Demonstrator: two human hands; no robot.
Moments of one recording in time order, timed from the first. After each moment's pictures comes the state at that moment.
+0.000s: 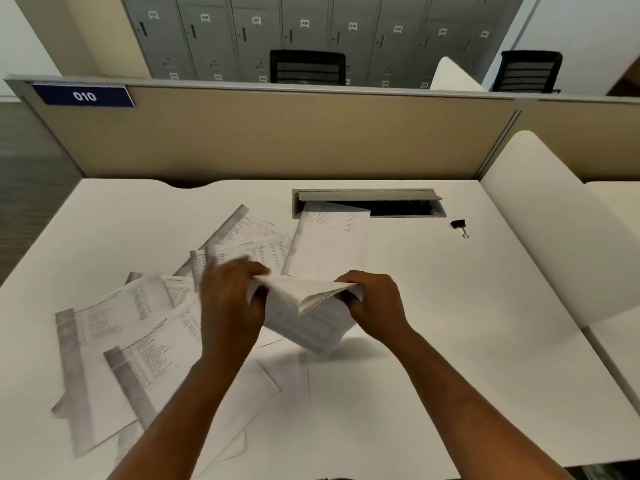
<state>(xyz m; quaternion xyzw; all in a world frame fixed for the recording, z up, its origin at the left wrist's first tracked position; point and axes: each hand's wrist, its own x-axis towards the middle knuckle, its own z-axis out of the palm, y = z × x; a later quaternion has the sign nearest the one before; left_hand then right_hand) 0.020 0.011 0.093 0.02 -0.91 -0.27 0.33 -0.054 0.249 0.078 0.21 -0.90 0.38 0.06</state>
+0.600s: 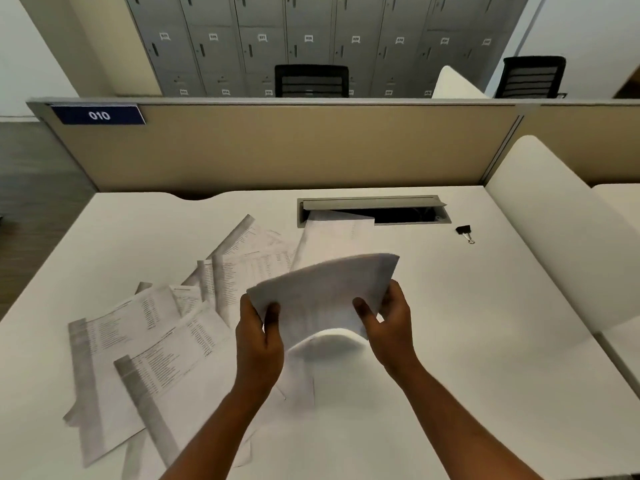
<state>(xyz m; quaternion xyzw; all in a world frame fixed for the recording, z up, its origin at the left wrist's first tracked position) 0.038 0.056 0.067 0.11 -0.76 -0.58 0.26 -0.026 0.254 0.054 0.04 -0.75 0.66 0.03</state>
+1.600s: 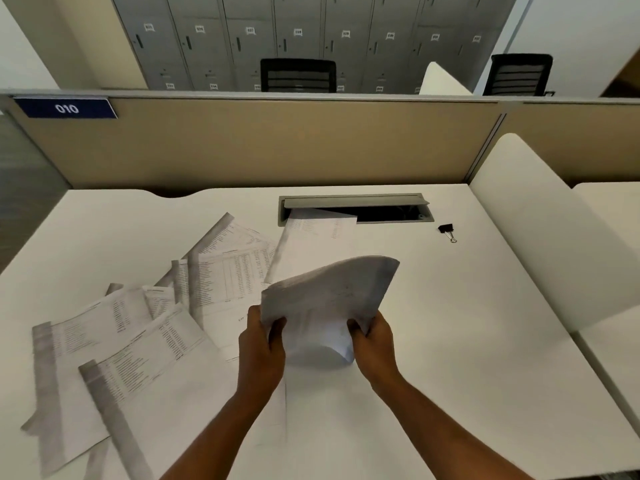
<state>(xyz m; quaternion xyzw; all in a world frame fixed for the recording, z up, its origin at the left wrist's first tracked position) 0.026 0.098 0.032 0.14 -0.82 -0.53 0.17 -0.027 0.281 0.017 -0.09 -0.75 0.65 -0.06</state>
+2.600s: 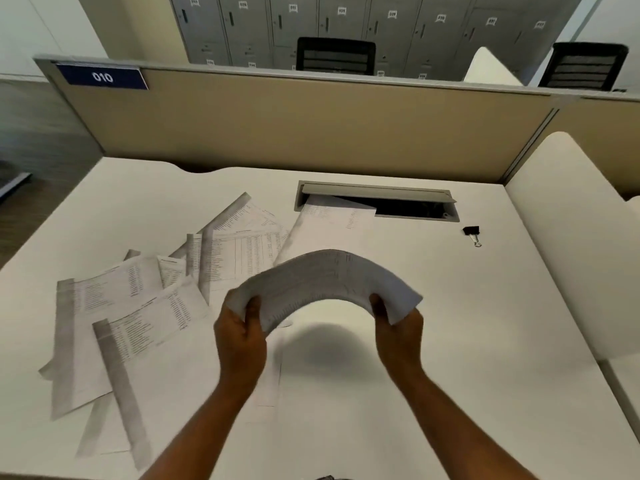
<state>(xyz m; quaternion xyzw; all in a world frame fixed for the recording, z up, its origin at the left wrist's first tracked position) 0.031 0.102 0.043 0.22 -0.76 -0.50 0.34 -0.048 0.315 0.029 -0.01 -0.75 0.66 0.07</state>
